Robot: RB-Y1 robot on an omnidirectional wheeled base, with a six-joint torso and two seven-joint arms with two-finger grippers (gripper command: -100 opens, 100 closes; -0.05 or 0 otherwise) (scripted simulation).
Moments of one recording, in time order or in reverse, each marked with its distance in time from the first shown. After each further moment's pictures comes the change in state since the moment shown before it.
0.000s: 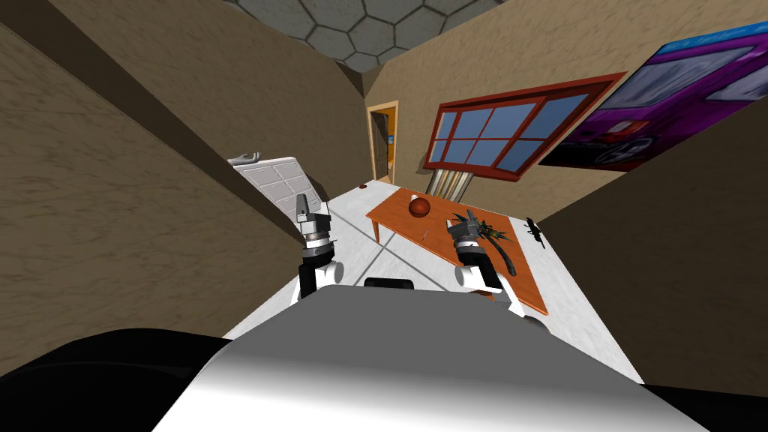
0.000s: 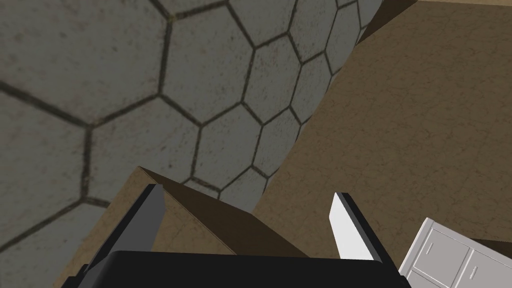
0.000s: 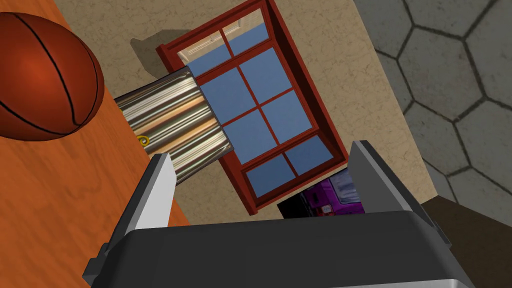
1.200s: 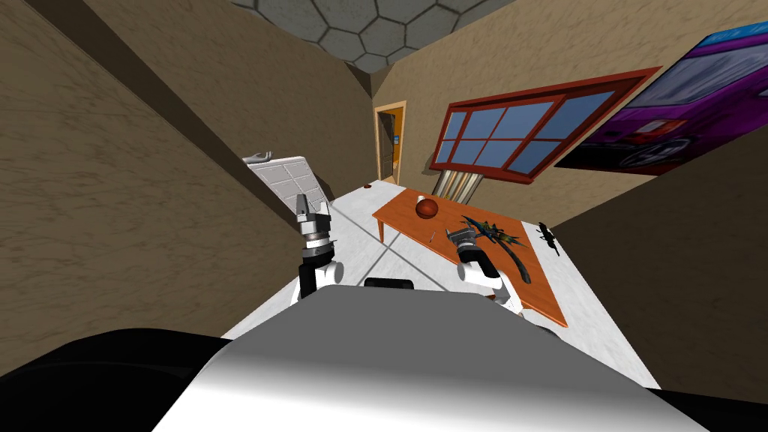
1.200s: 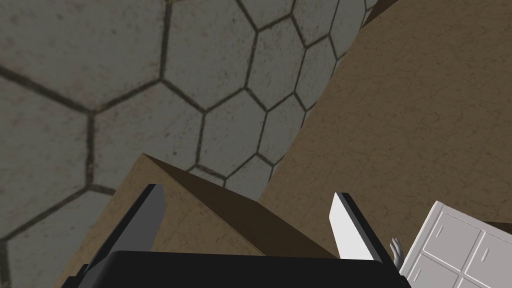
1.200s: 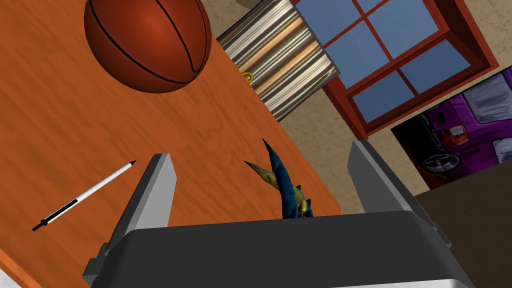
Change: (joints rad) left arm 0.000 0.000 0.000 0.000 0.000 0.000 0.000; right arm -0.070 -0.004 -0.077 0.121 -0.004 0.306 -0.332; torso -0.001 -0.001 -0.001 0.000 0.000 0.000
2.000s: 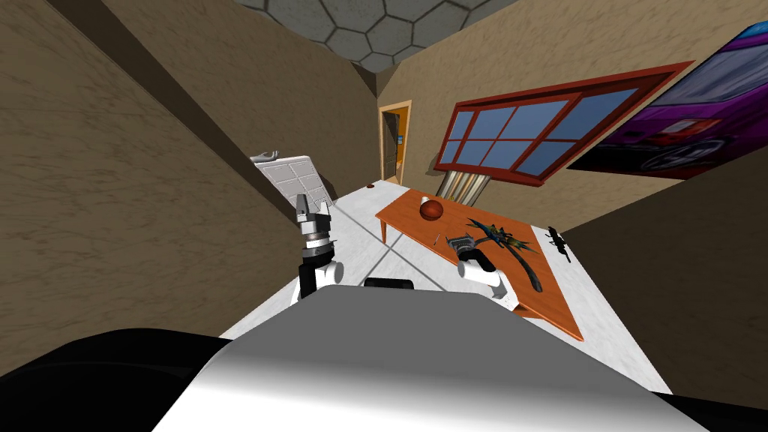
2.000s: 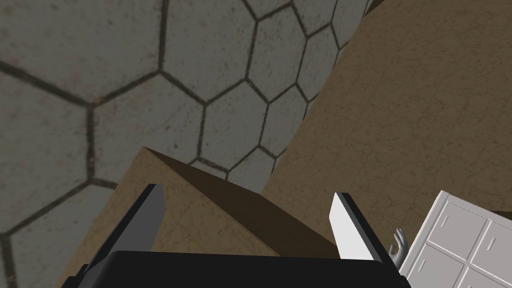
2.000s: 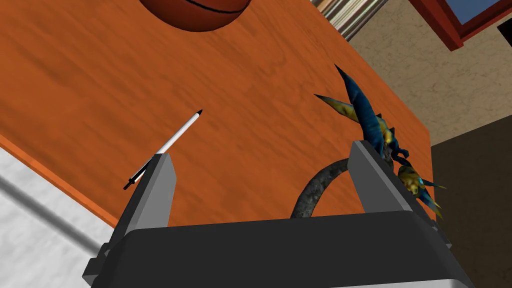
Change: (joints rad) left arm 0.000 0.000 0.000 0.000 0.000 0.000 0.000; right arm -0.055 0.010 -0.053 0.107 -0.003 0.217 -0.234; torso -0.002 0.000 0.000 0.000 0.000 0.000
